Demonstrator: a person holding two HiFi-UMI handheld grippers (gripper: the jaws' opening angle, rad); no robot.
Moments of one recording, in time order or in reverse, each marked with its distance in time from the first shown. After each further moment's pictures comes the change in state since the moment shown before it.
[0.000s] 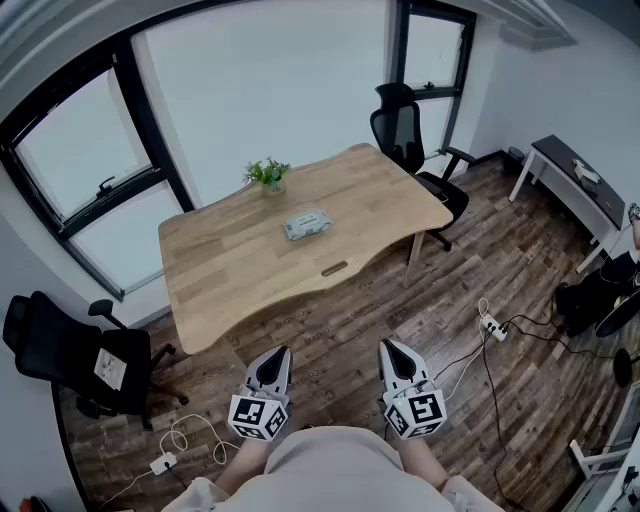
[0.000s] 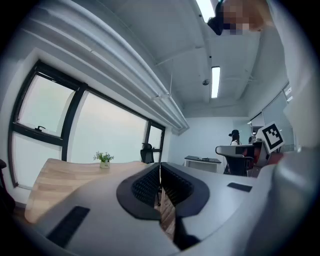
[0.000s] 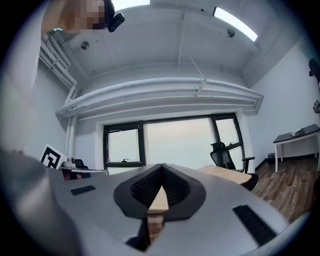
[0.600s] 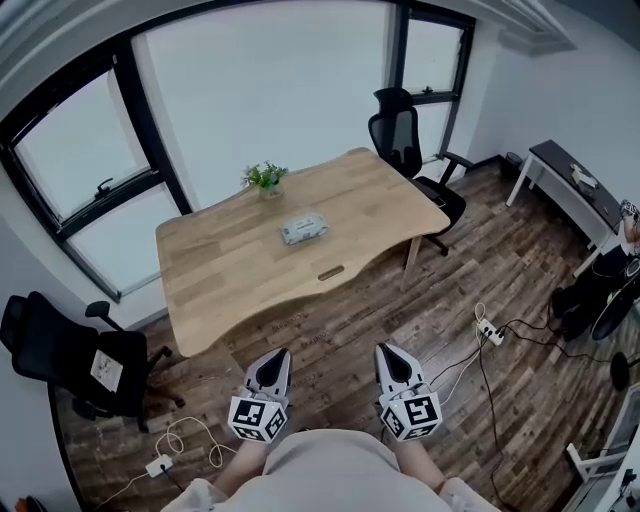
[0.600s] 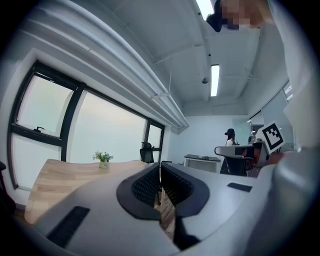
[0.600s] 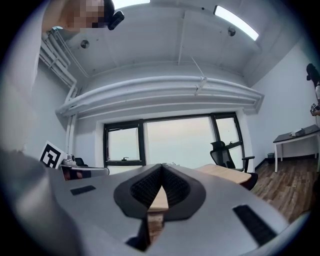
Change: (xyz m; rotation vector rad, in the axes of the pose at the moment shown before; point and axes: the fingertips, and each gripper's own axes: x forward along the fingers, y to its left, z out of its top) left arm 0.004 -0.008 -0.003 0.015 0.016 -0.004; right arm -0.002 -0.004 -0.007 -0.002 0.016 0.002
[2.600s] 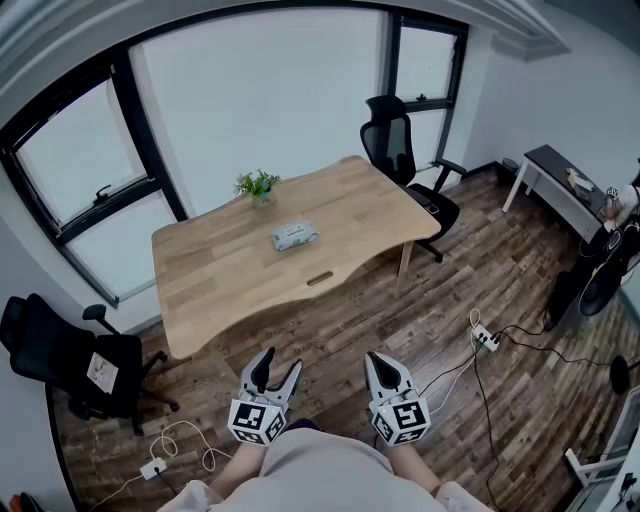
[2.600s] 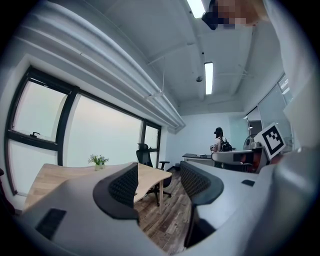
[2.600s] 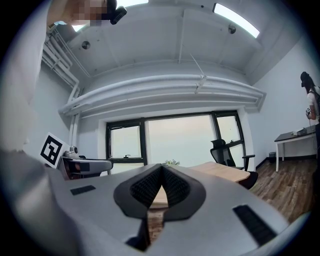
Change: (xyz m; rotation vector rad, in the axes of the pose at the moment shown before) left arm 0.013 -0.046 -0.001 0.049 -0.009 -0.017; right arm -0.023 -0.020 -0.017 -0.005 0.020 0.024
